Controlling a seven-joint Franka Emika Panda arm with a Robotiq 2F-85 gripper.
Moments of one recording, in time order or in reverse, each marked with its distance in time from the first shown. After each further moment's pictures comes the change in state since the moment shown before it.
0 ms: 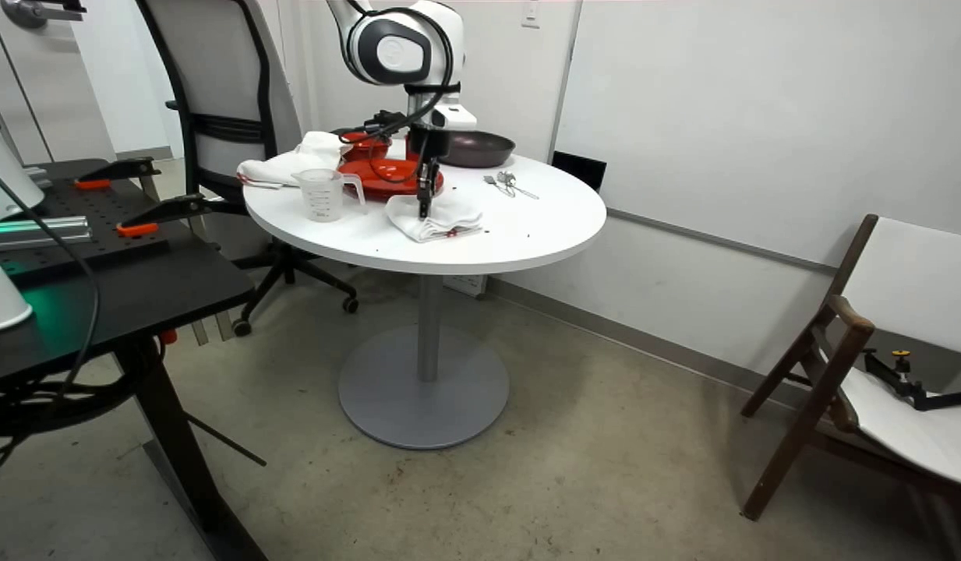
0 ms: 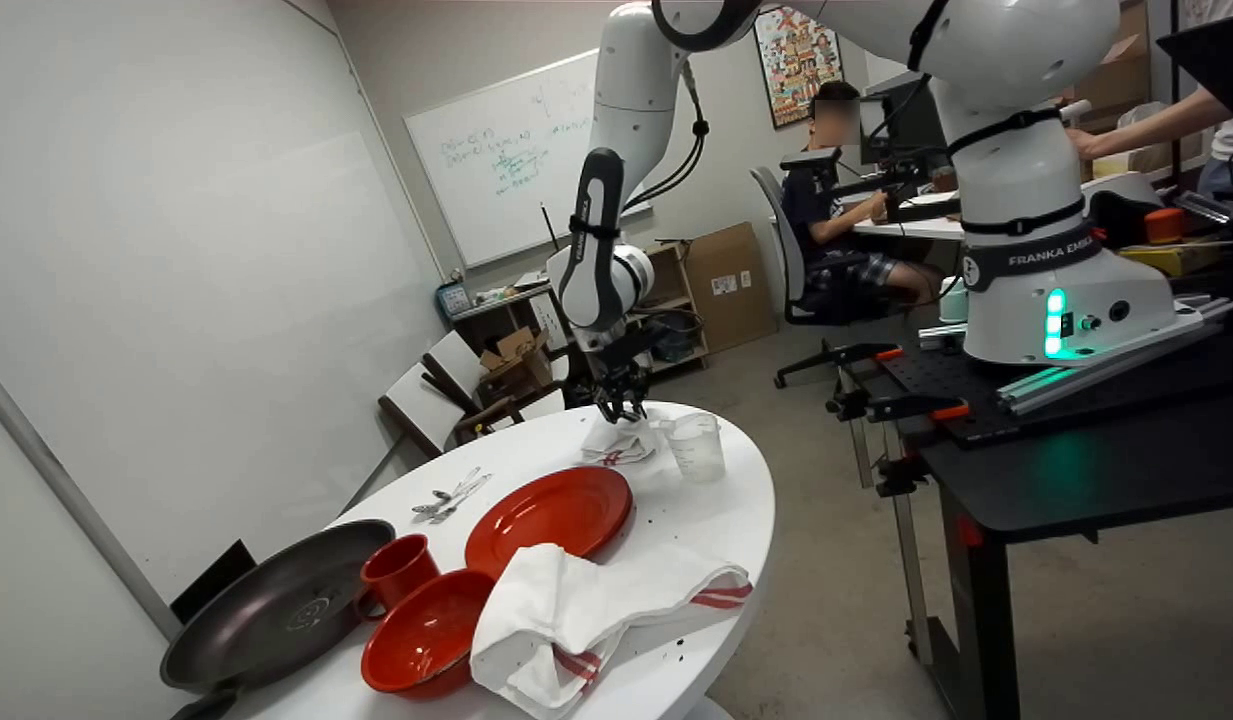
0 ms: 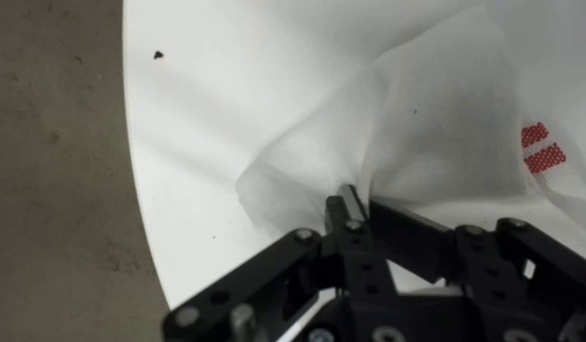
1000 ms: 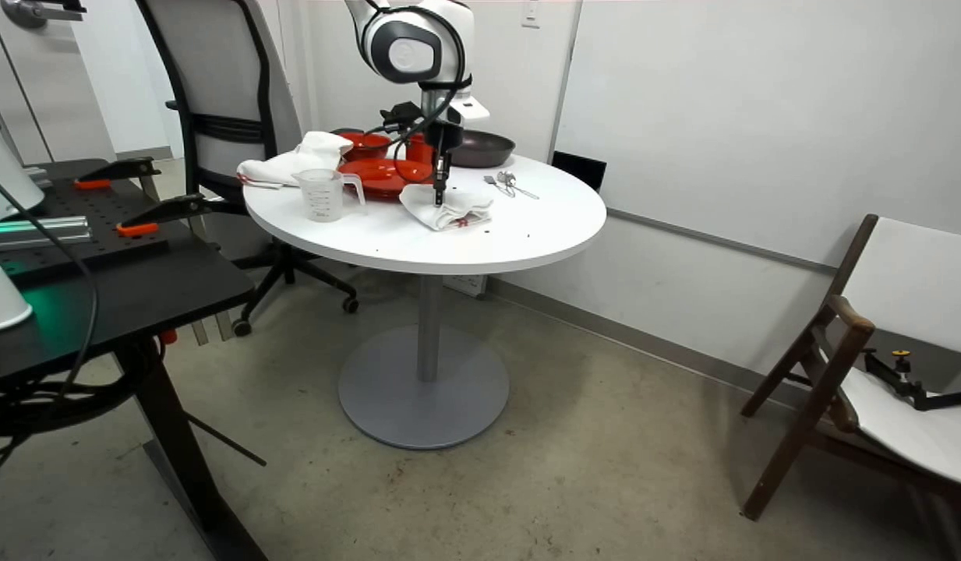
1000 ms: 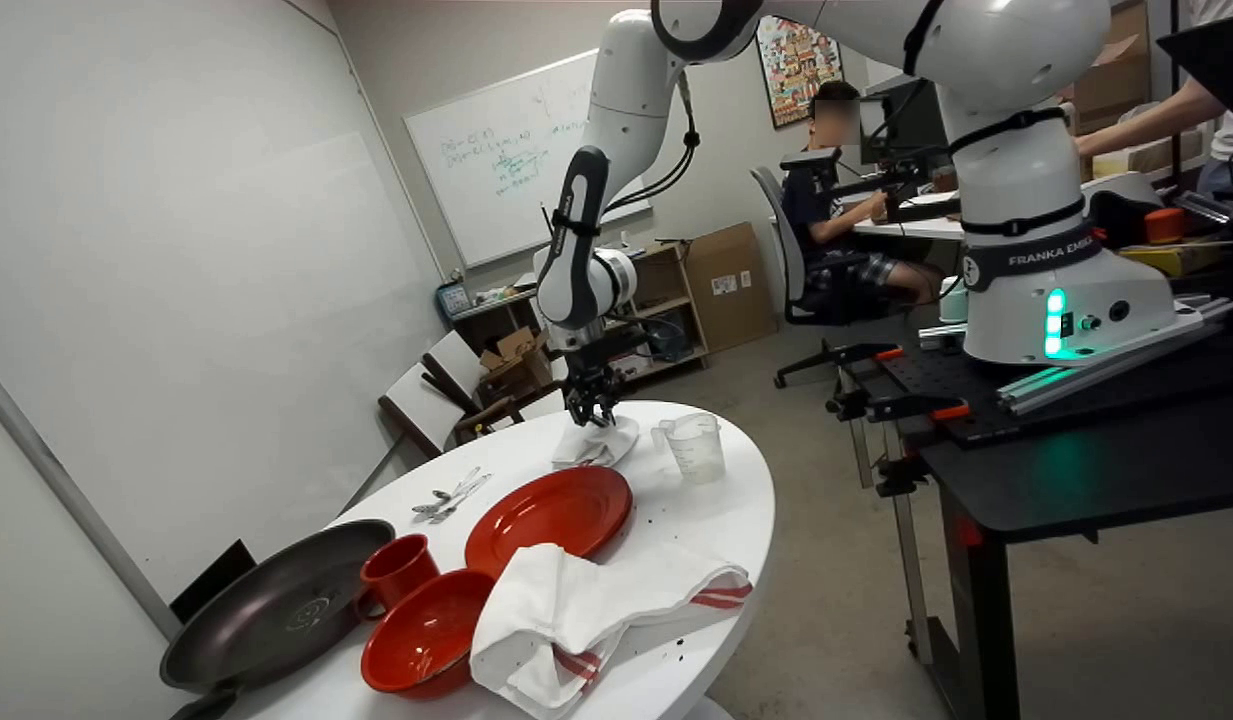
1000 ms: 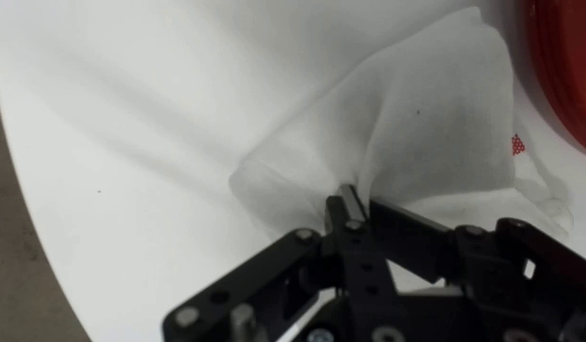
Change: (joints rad) arm -0.075 0.034 0.103 0.108 0.072 0.020 -0.117
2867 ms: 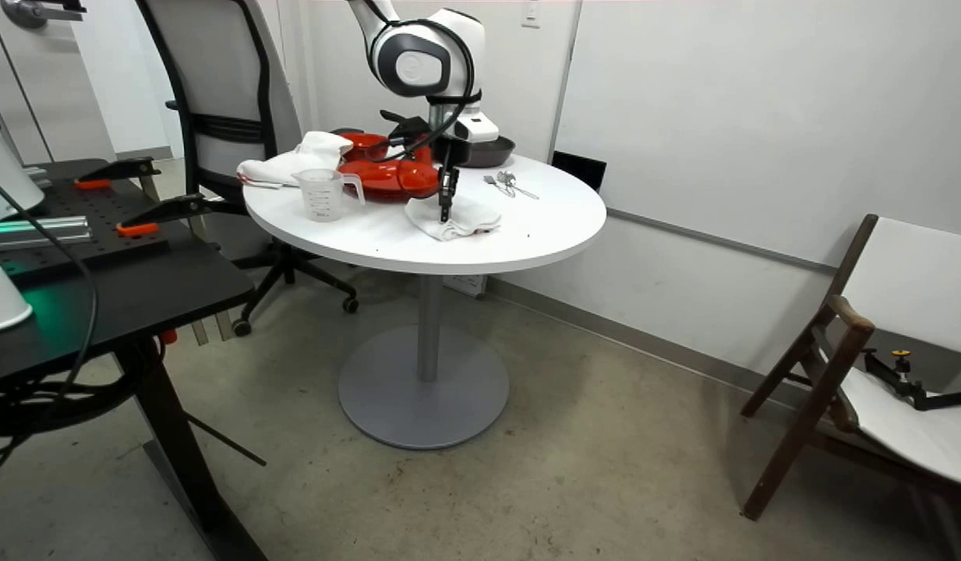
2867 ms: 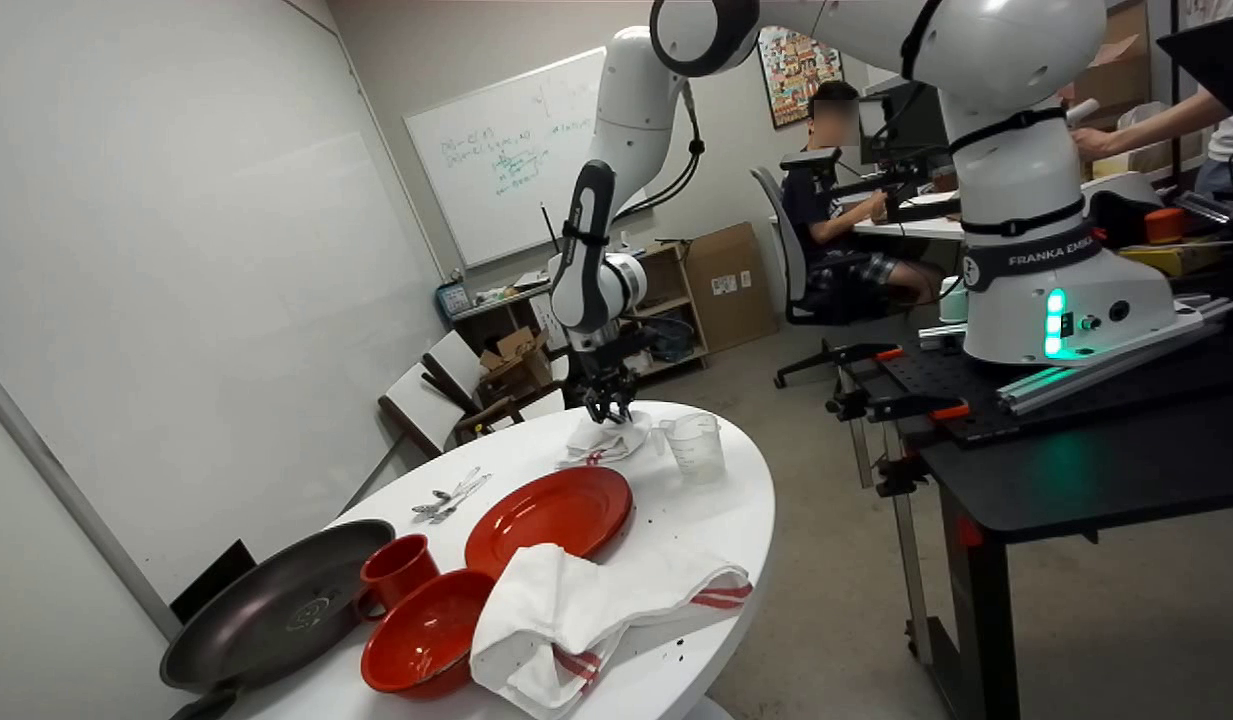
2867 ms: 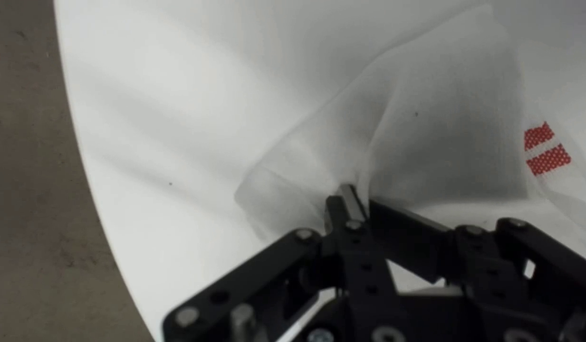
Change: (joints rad) arm -0.030 0.041 -0.036 0.019 -0.002 -0.015 -0.005
